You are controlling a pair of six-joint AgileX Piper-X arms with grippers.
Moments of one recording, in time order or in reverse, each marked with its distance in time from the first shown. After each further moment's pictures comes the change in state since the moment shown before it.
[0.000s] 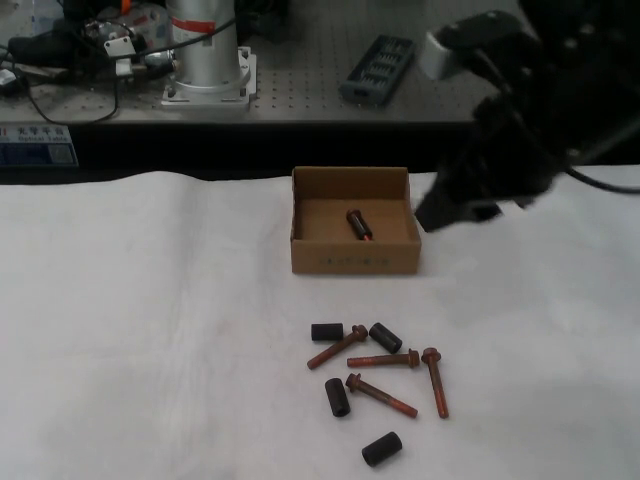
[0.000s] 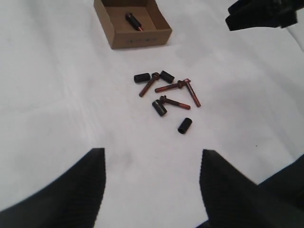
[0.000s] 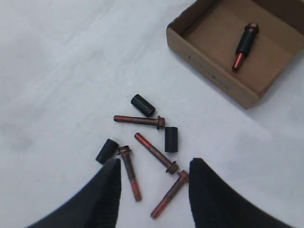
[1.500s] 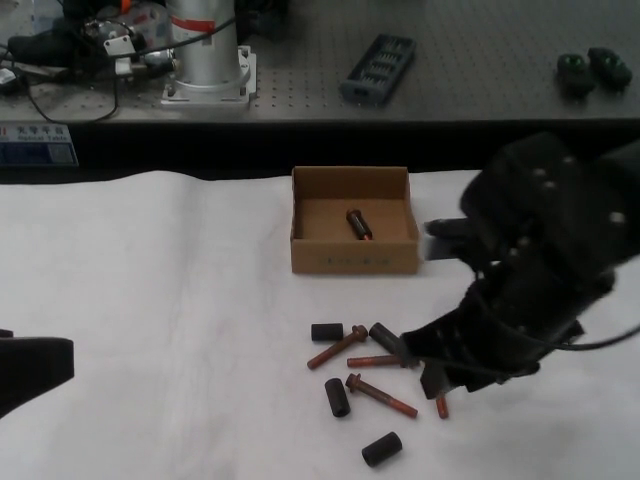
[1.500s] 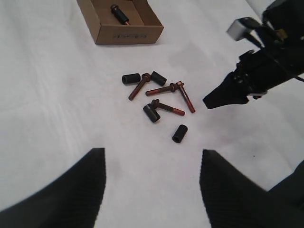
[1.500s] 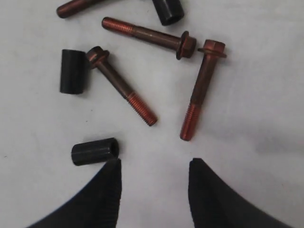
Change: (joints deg) left arm 0.0 0.0 12.8 -15.9 3.7 -3.9; right arm 2.7 20.1 6.1 -3.6 4.0 24.1
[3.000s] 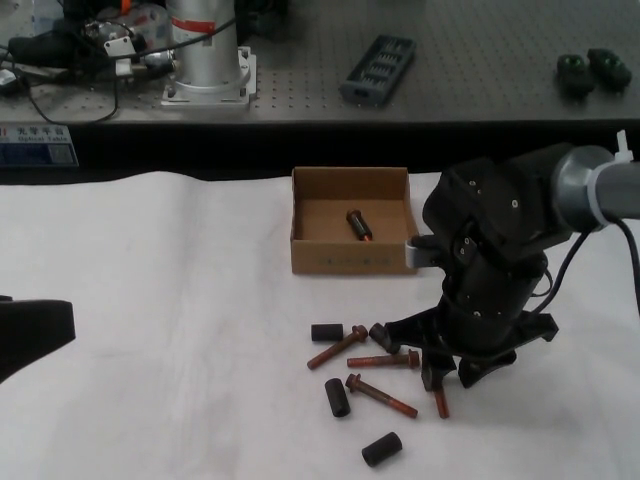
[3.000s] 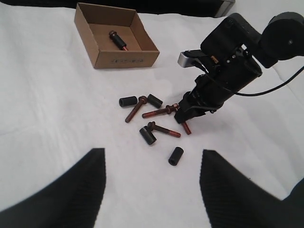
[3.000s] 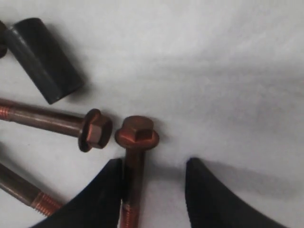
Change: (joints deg) left arm 0.0 0.0 0.0 -5.2 0.0 -3.0; right arm -3.4 12.9 -7.7 1.3 4.3 3.1
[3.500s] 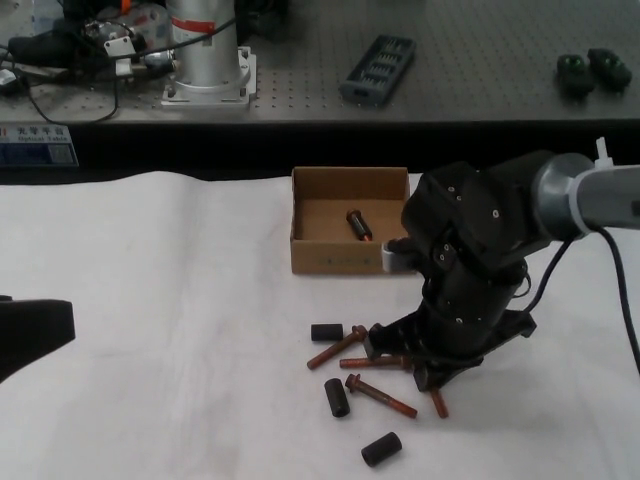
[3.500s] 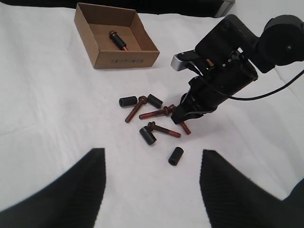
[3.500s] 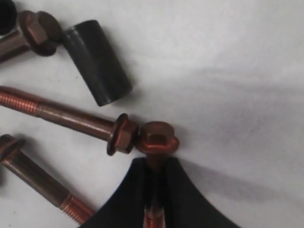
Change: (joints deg) left arm 0.0 0.0 0.0 -0.1 0.0 0.0; right arm 2.5 -0.5 -0.1 -0.8 -0.2 -5.6
